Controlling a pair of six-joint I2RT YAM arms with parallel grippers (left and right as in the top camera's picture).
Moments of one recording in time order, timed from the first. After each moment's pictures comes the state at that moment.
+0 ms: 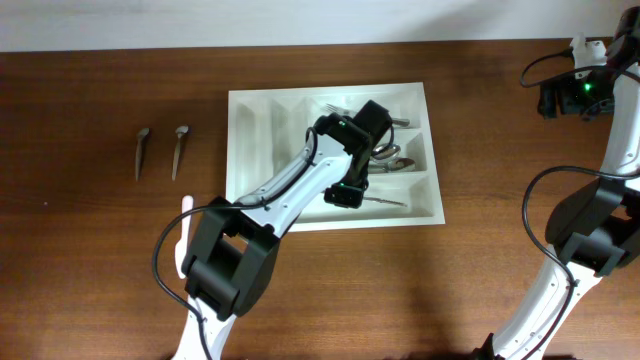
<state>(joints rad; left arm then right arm) -0.69 2.19 1.85 -1.10 0.06 -1.98 -0.42 2.29 2.37 -1.31 -0.06 -0.45</state>
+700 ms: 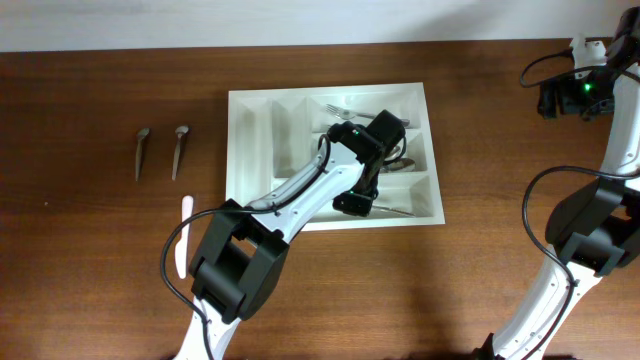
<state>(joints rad) -0.73 2.20 1.85 -1.10 0.05 -1.98 -0.42 2.29 2.37 -1.31 -0.06 -0.45</state>
